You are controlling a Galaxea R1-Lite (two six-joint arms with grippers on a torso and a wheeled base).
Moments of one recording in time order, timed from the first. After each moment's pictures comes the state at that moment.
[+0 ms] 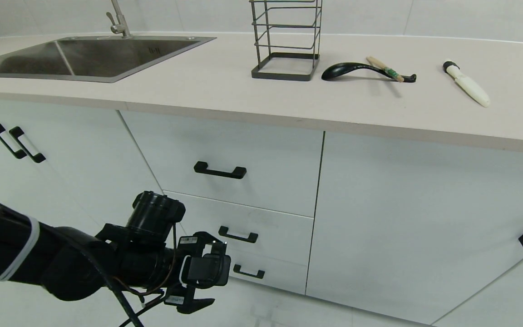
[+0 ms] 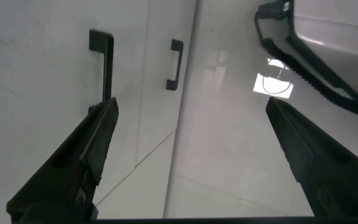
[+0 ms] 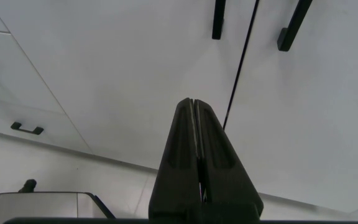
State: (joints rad) left arm -0.38 1.83 -0.71 -0.19 -0.22 1.29; right arm 0.00 0.00 0.00 0.00 -0.02 -0.01
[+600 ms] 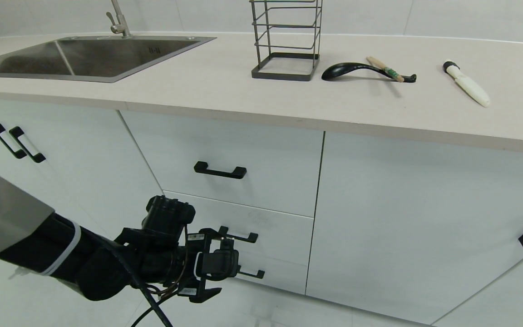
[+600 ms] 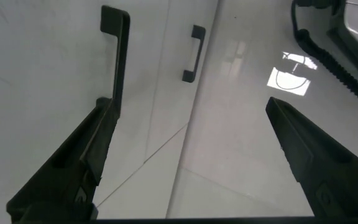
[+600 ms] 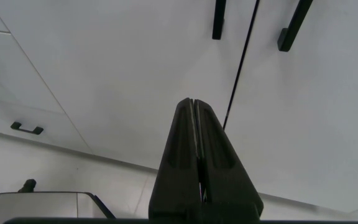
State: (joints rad) left arm -0.38 1.94 -0.70 -0.37 -0.16 1.26; right arm 0.00 0.00 0.00 0.00 -0.02 -0.01
